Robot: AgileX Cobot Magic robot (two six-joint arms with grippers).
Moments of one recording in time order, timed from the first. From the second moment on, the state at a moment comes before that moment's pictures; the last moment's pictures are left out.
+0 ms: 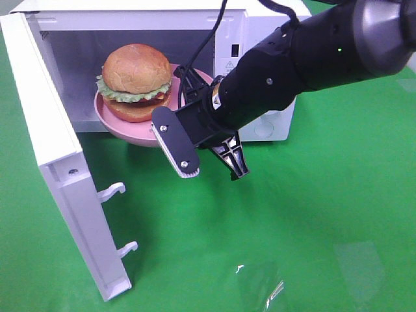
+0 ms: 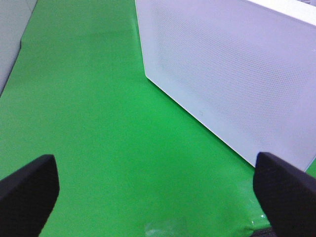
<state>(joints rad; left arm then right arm) 0.02 -0.01 -0.52 -0.14 1.08 0.20 0.71 1.90 -1.18 -0.20 0.19 -1.34</state>
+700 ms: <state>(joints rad) 0.02 -0.01 -0.52 -0.14 1.08 0.20 0.71 2.09 -1.46 -0.20 0.34 -1.31</state>
